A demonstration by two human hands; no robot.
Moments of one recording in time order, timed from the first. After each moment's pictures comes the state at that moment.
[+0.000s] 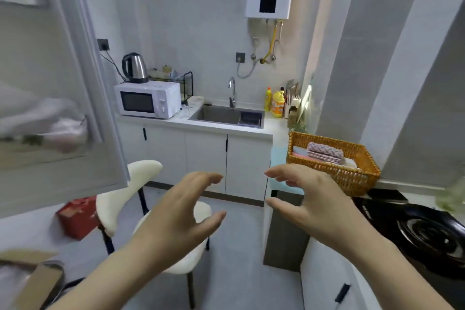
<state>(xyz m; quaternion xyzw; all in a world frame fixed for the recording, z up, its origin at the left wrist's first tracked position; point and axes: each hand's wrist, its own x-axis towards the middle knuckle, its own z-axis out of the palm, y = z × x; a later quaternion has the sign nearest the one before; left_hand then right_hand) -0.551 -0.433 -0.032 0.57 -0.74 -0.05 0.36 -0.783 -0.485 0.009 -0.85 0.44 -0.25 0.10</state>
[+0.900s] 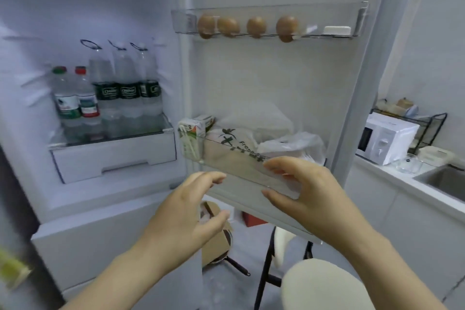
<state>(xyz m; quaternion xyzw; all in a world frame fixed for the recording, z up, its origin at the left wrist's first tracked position) -0.279 -0.347 -0.013 0.85 -0.37 0.12 0.36 -0.360 -0.556 0.027 -0.94 -0.02 -0.25 0.23</state>
